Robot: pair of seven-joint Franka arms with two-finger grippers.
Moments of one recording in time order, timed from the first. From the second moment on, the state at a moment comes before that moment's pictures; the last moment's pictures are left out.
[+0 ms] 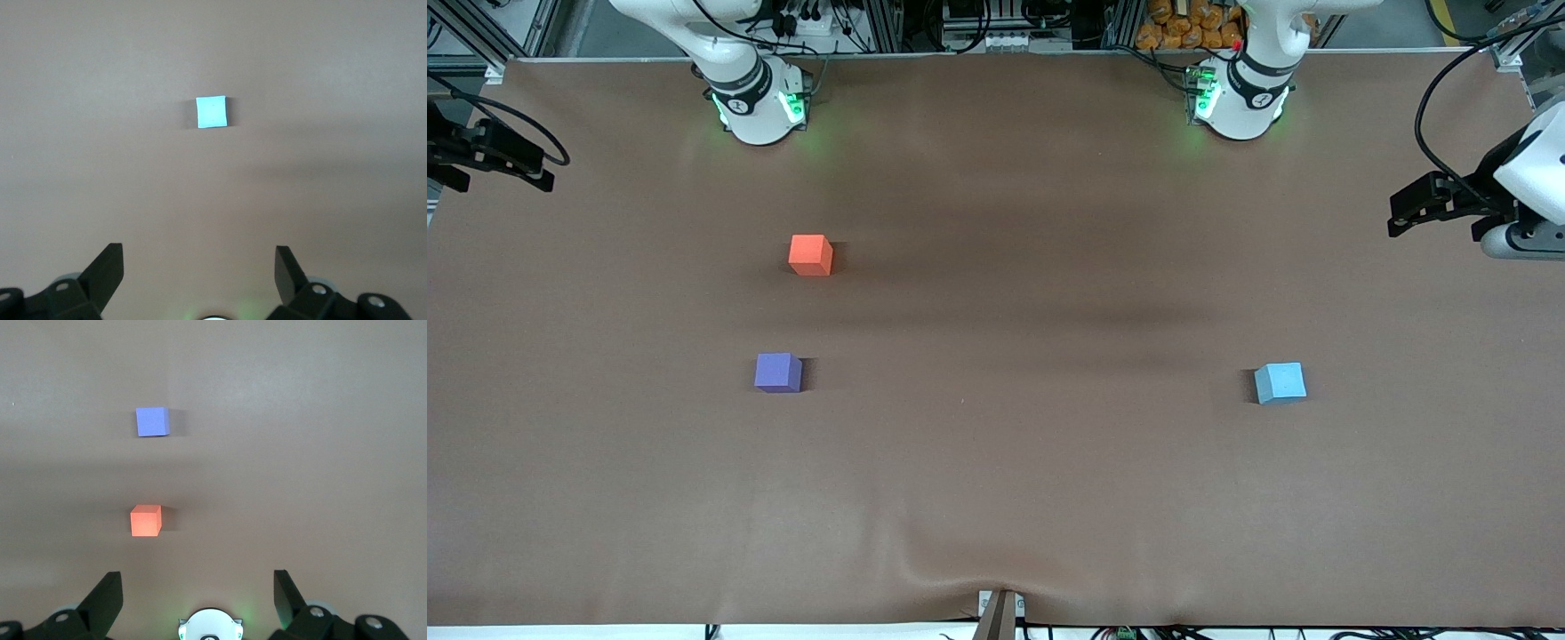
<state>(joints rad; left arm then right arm) -0.07 0.04 -0.01 -1.50 0.01 1.48 -0.05 -0.03 -0.02 0.01 -1.43 0.00 1.31 -0.01</state>
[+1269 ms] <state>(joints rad) -0.07 0.43 0.00 -1.60 0.01 1.81 -0.26 -0.04 -0.02 0.01 -1.43 0.00 1.30 -0.01</state>
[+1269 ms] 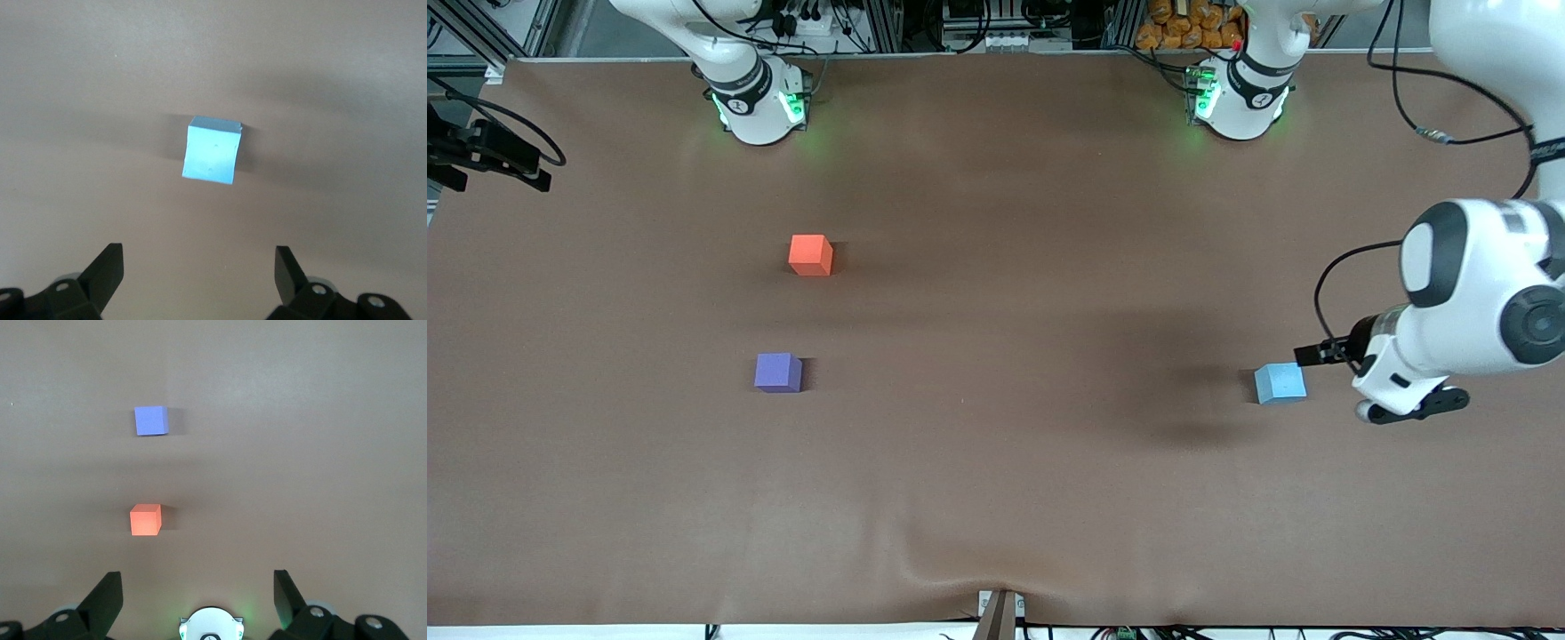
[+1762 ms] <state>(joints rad) -0.07 0.45 0.00 -1.79 0.08 2.13 -0.26 -0.04 -0.02 0.01 -1.43 0.00 1.30 -0.01</state>
